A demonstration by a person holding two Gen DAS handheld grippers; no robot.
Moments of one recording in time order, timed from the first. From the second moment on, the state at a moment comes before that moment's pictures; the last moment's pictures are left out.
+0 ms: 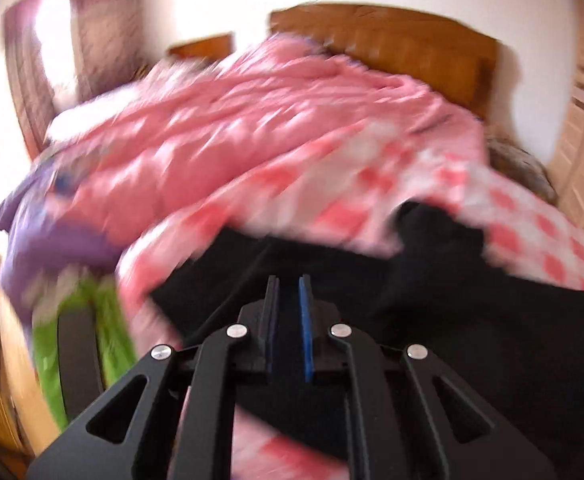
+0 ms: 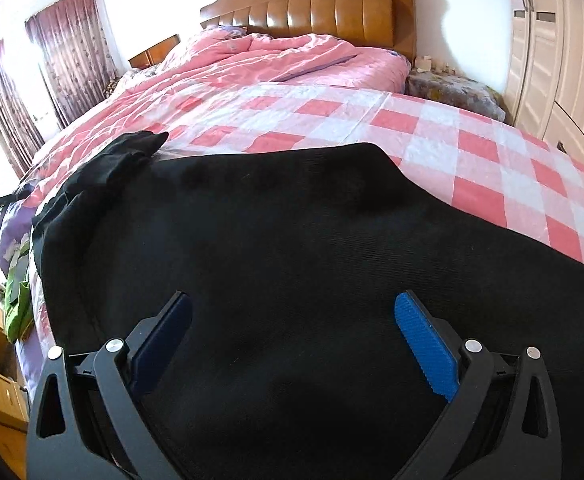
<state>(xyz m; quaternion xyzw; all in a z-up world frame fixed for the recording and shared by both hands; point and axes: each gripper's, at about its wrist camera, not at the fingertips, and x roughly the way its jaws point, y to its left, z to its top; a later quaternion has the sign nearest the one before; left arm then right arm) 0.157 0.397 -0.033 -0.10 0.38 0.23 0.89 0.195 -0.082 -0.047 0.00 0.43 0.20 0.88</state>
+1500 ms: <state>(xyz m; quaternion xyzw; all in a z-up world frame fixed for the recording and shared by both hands) 0.173 0.390 0.005 -0.01 0.37 0.11 0.92 0.220 0.036 -0.061 -0.03 0.45 0.32 0.84</state>
